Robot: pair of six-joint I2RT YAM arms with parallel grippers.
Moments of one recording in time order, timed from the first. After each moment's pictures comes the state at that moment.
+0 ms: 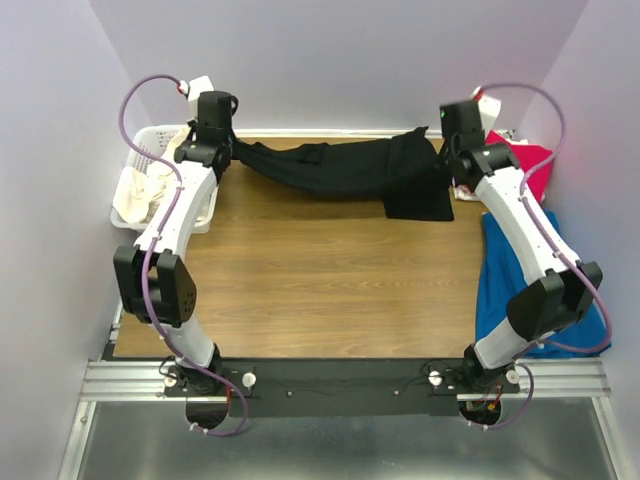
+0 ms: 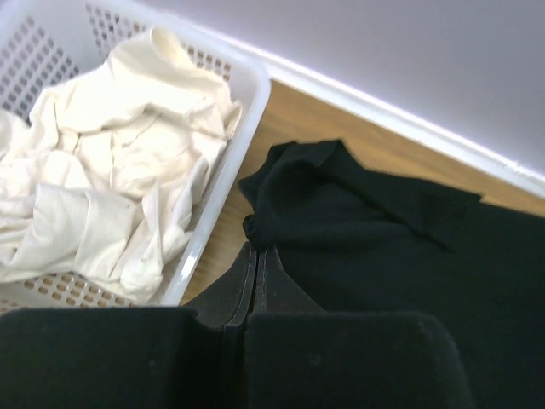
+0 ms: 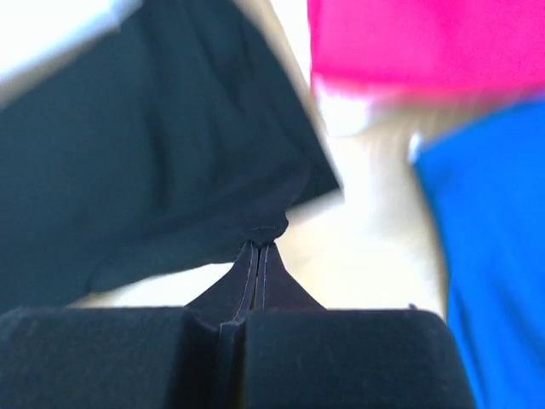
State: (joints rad) left arm -0.16 1.70 1.62 -0.44 -0.41 -0.41; right arm 0.29 1.60 1.58 -0.77 0.52 0.52
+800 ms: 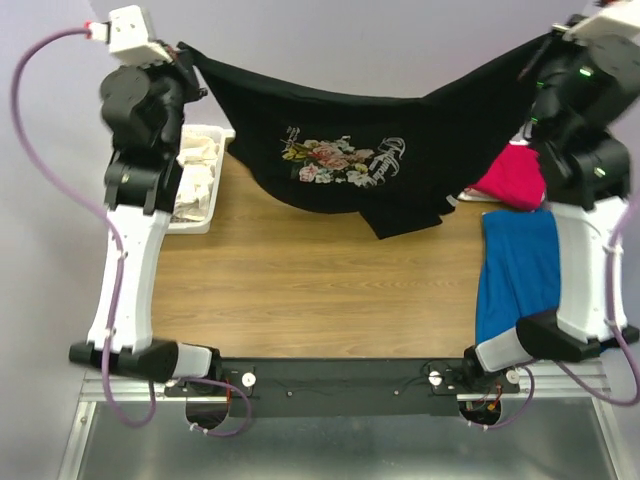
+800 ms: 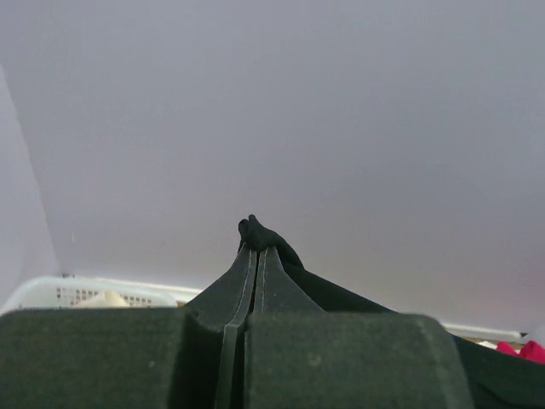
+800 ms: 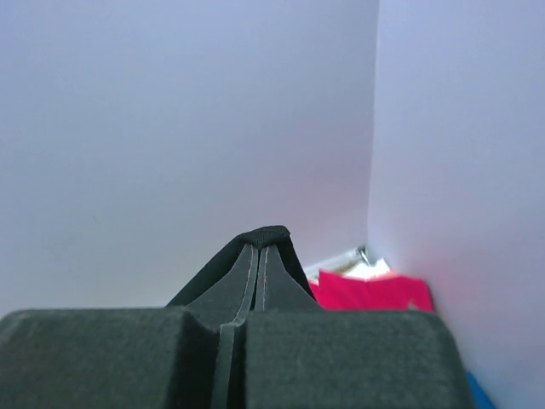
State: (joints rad) left arm -0.16 1.40 1.87 -0.27 -0.18 -0.24; right arm 0.29 1.53 2.28 -0.59 0.63 0.02
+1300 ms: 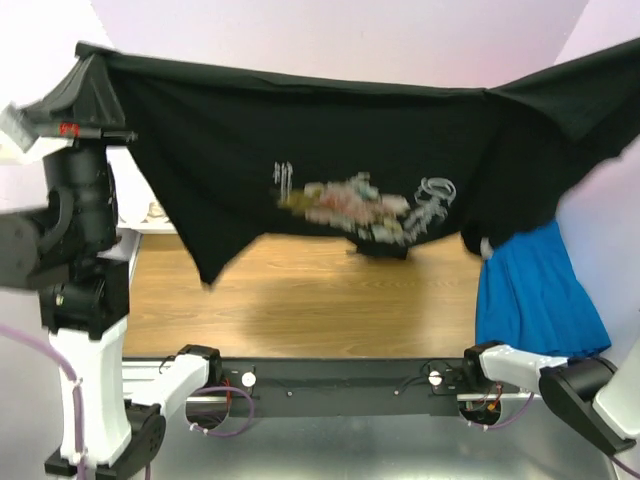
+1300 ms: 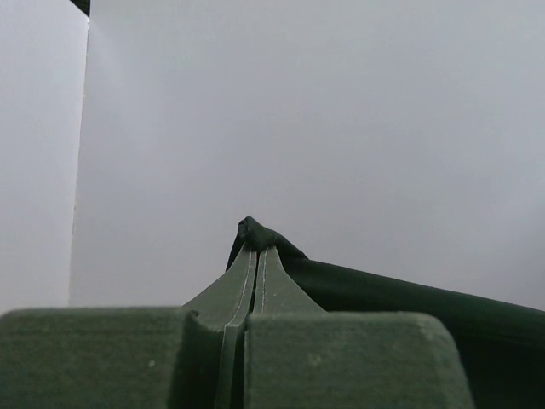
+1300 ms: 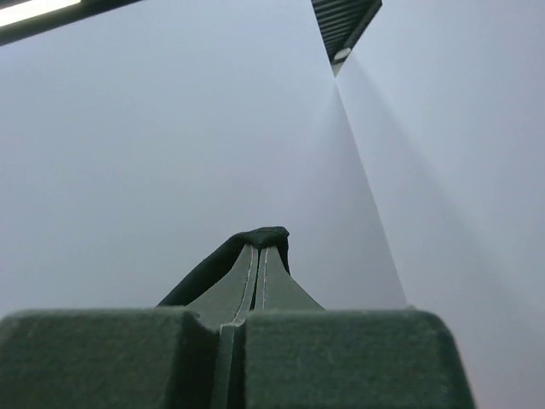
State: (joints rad) left arm -0.16 0.95 1.75 -0.06 -0.13 -0.14; right arm 0.29 1.18 2.34 -0.35 0.47 -0.05
